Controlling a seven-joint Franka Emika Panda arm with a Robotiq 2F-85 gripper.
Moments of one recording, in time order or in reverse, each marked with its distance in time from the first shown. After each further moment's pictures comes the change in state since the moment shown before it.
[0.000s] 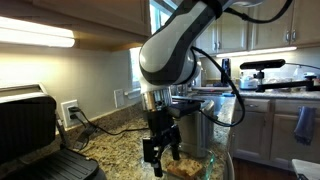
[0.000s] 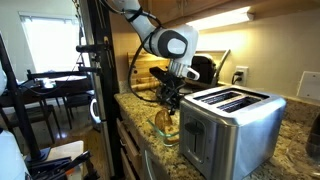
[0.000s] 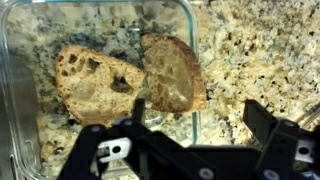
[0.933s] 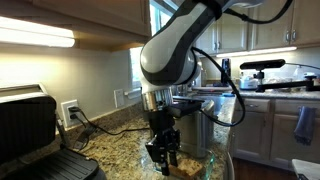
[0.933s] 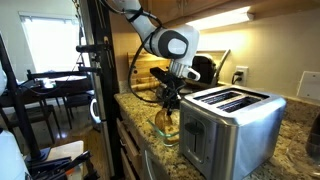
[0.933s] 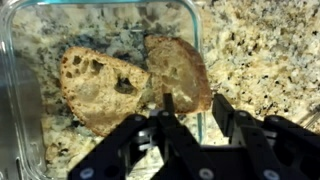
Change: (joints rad) arm -0.002 0.000 -0.006 -0.002 0.001 -0.002 0.000
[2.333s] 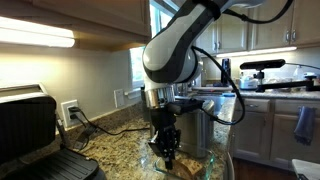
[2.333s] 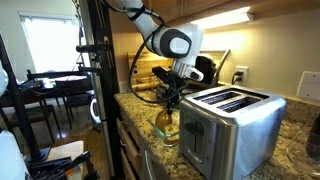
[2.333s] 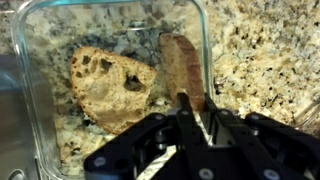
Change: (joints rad) arm -0.023 -0.007 -0.006 -0.003 0.019 0.000 0.000
